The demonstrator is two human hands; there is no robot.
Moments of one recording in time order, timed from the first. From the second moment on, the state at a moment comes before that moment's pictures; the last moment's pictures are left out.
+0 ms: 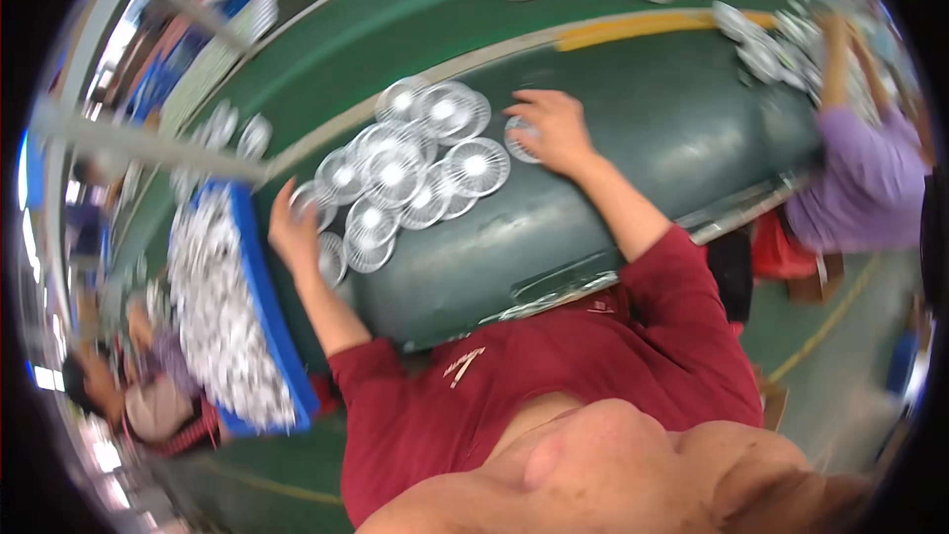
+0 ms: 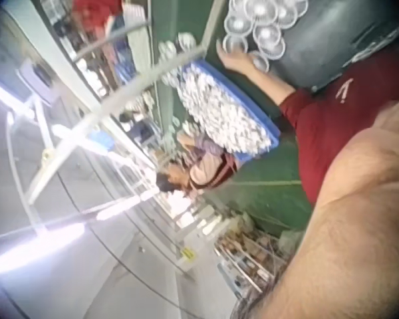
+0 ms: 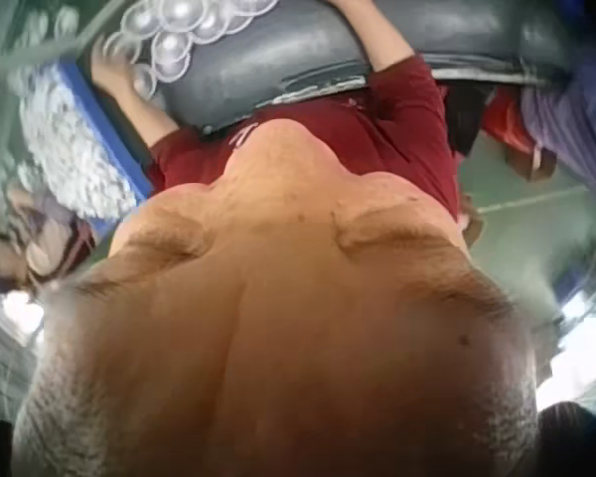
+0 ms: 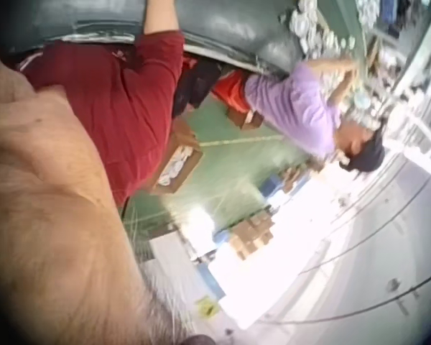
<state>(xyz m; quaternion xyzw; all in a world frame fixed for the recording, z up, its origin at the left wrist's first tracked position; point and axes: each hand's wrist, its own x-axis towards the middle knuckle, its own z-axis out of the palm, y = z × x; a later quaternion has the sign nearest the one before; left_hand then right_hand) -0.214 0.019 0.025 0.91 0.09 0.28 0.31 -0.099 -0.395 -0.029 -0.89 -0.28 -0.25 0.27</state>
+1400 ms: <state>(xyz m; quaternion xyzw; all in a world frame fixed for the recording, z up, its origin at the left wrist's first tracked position) -0.310 -0.252 0.226 0.45 -0.40 0.18 0.78 -0.101 -0.402 -0.040 -0.90 -0.26 -0.20 0.28</state>
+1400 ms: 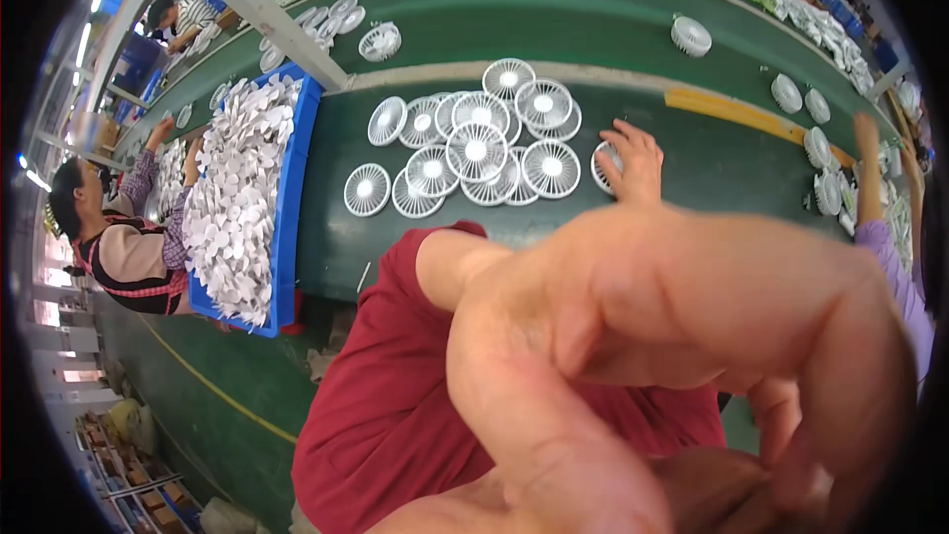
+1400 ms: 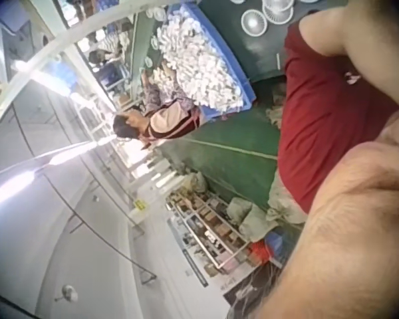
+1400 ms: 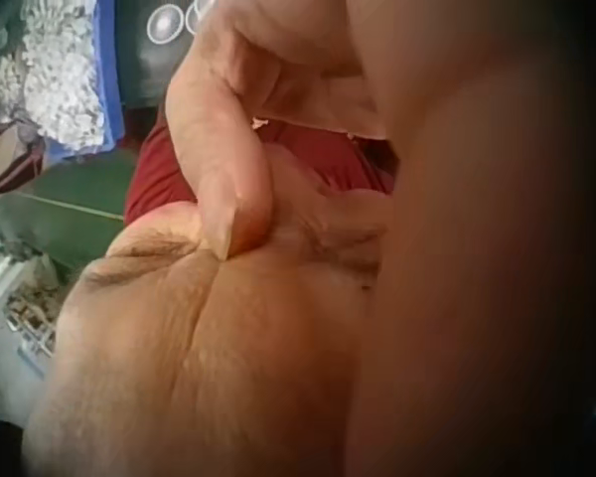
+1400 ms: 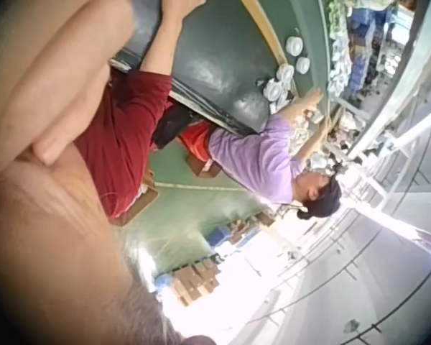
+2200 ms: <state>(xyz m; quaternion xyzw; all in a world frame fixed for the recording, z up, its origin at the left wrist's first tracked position) -0.290 -0.231 0.224 0.41 -0.45 0.23 0.76 -0.101 -0.391 -0.027 -0.91 -0.28 -0.15 0.28</state>
